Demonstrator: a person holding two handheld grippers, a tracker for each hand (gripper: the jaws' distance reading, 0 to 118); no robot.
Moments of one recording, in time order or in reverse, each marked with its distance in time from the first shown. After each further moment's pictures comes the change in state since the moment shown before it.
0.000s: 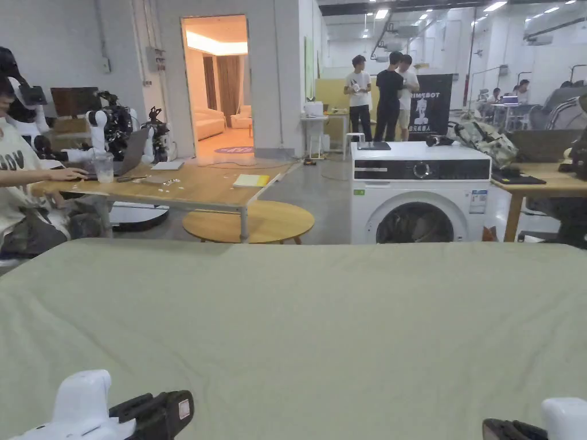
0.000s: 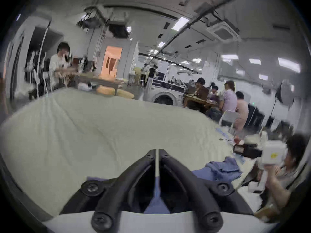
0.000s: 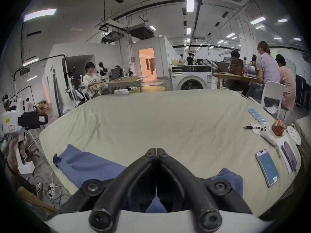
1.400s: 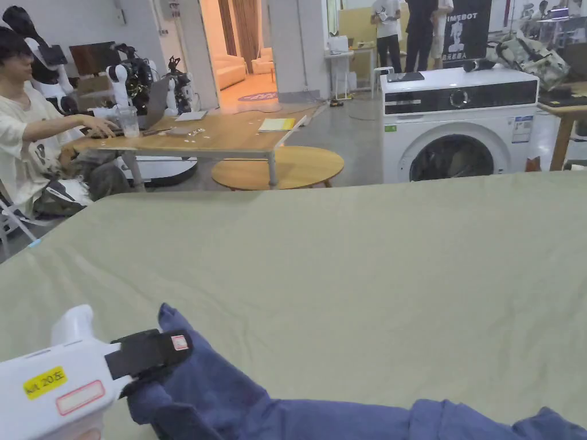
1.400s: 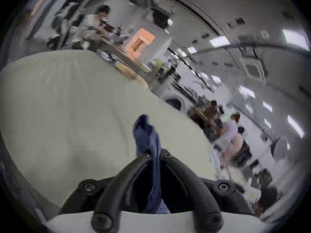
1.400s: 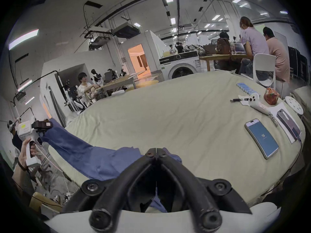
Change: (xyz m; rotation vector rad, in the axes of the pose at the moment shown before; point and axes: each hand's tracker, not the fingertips) left arm -0.009 0.019 -0.013 -0.118 -0.010 0.224; right arm 0.048 -0.028 0.054 -0.046 0.013 -0.191
